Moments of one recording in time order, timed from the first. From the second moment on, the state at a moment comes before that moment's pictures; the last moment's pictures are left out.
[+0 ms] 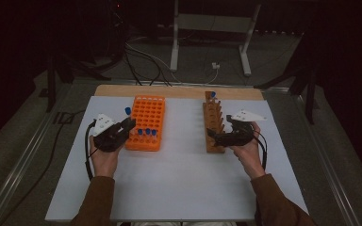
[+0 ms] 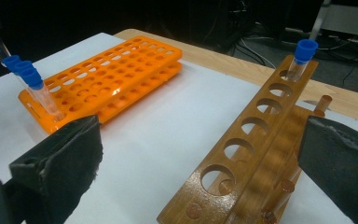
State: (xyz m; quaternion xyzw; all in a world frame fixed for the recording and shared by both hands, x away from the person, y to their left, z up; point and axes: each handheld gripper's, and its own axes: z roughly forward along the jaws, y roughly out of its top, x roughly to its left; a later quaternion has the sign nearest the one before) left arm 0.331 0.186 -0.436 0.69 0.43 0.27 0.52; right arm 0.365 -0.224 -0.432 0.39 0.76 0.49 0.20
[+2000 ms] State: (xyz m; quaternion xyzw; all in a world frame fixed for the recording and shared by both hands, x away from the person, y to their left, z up) left arm 0.339 0.180 -0.497 0.74 0.45 0.25 0.44; right arm 0.364 -0.223 -0.444 0.39 0.76 0.49 0.19
